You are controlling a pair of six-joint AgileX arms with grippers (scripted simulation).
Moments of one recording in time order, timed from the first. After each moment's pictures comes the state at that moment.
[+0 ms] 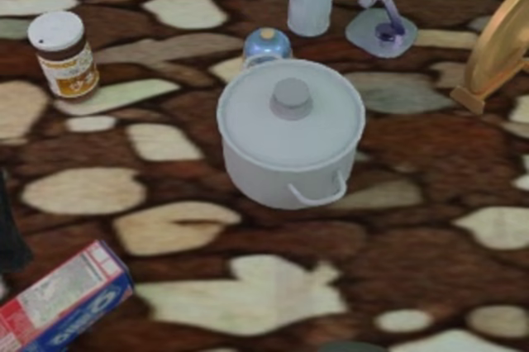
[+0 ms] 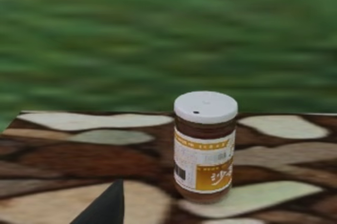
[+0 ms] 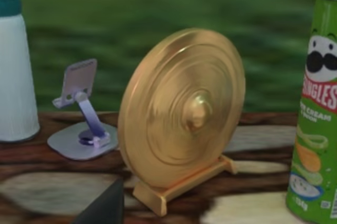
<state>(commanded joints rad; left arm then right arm) 0.00 0.00 0.00 0.00 0.00 0.00 0.00 0.00 0.00 0.00 0.00 0.00</state>
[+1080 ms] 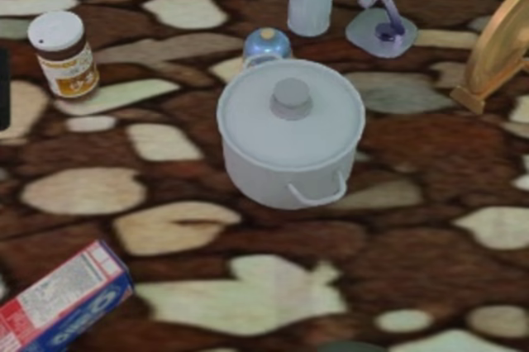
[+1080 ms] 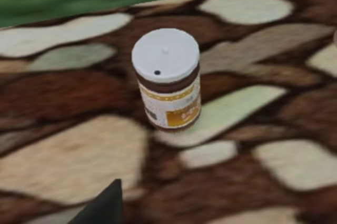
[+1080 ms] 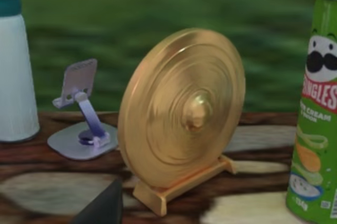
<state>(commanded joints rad) -0.02 0.90 0.91 -0.55 0.09 0.17 0.00 0.00 0.00 0.00 0.00 0.00</state>
